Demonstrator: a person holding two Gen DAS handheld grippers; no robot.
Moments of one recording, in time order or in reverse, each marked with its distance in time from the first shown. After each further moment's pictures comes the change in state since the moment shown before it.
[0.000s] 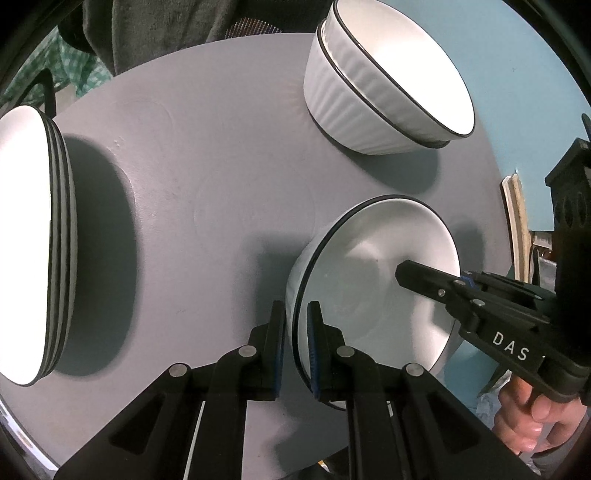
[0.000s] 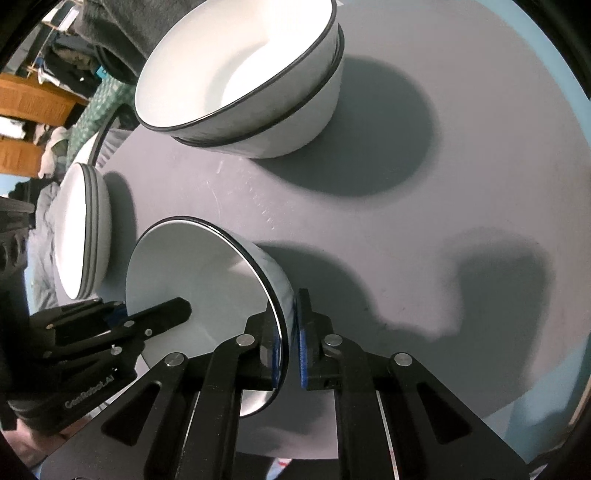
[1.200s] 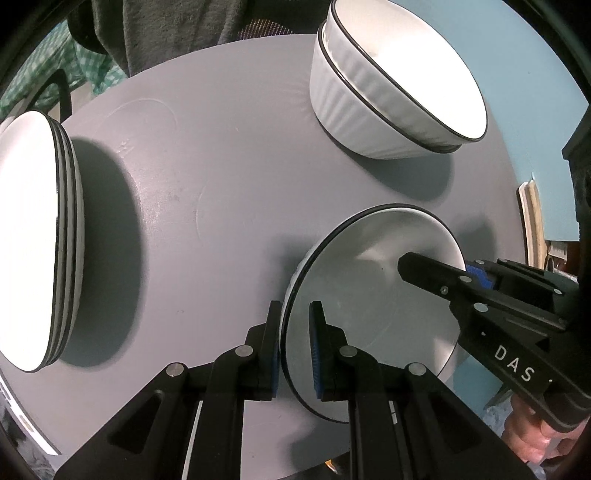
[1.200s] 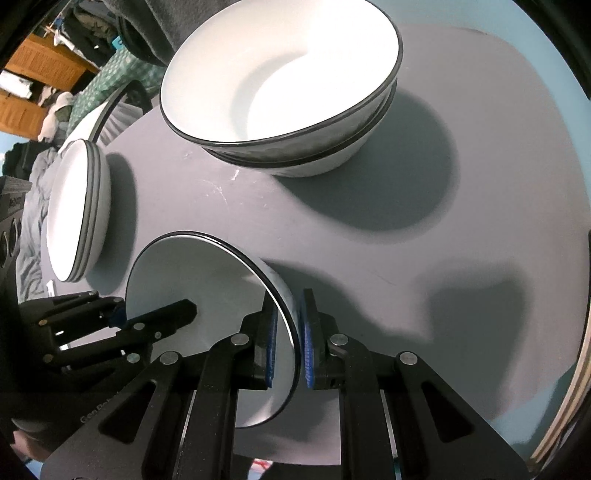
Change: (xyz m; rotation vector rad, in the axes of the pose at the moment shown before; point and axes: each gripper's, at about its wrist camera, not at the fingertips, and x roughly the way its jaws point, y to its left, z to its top) left arm 0.000 -0.010 -0.002 -0.034 -0.008 0.091; right arm 0.012 0.023 0.017 -0.130 0.014 -0.055
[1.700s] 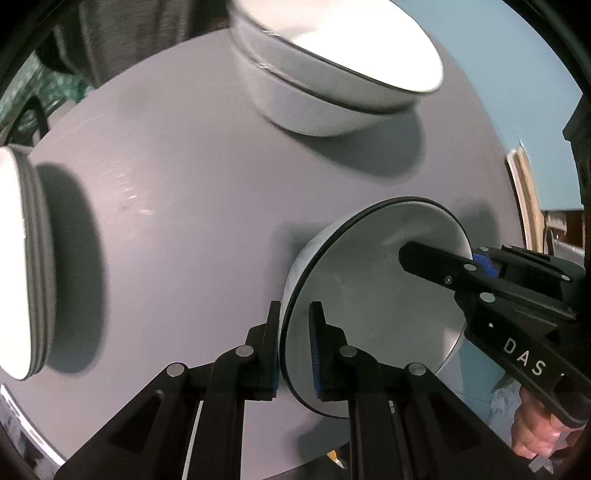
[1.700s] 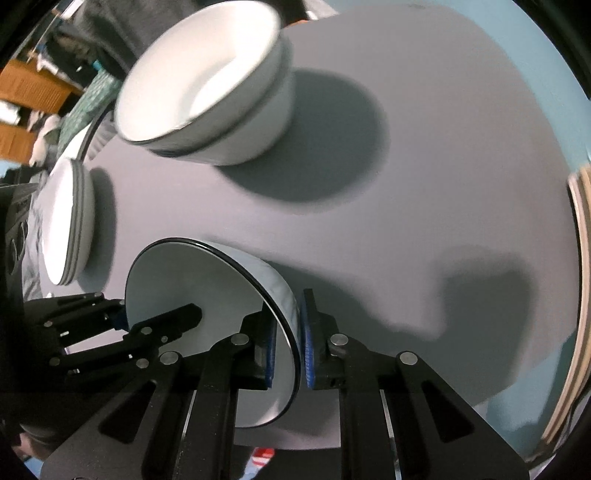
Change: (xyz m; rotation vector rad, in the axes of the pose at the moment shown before) left arm 0.007 -0.017 0.009 0.083 0.031 0.016; right arm -0.017 -0.038 -0.019 0.049 -0.016 -0.008
